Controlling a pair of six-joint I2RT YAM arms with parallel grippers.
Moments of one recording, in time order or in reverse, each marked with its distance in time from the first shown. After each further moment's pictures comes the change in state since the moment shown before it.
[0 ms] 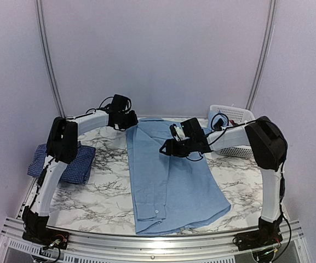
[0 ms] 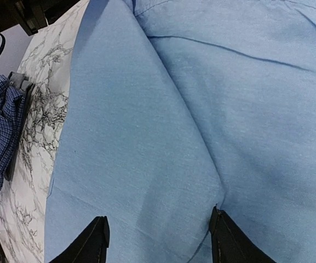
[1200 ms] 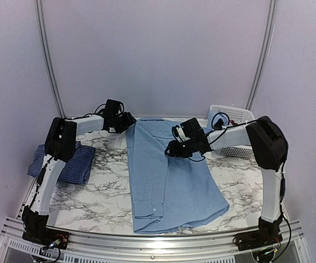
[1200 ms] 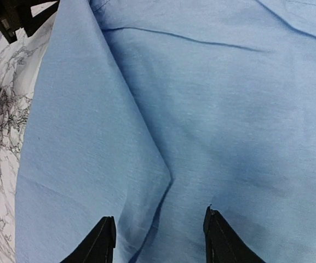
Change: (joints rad) left arm 0.071 0.042 -0.066 0.172 0.117 -0.176; right arm -0.001 0.008 0.019 -0.082 0.105 -0.022
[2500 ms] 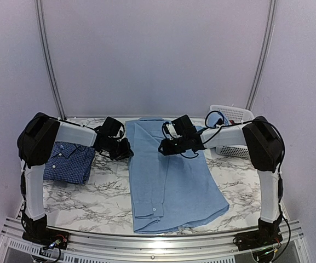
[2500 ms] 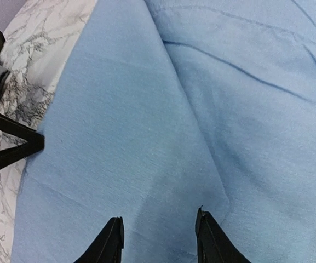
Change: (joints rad) left arm -0.161 -0.520 -0.830 0.004 0.037 -0.023; right arm 0.071 0.044 0.109 -0.050 0.071 -0.126
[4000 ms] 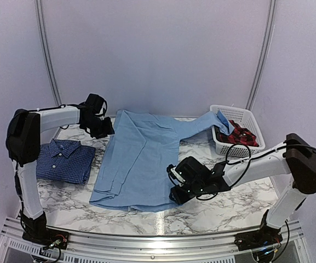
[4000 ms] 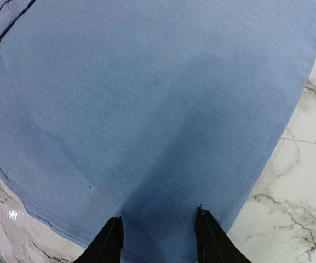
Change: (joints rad) left arm 0.182 -0.061 0.248 -0.351 -0.142 0.282; right arm 0.347 -0.487 -0.623 -0.084 0.187 0.090
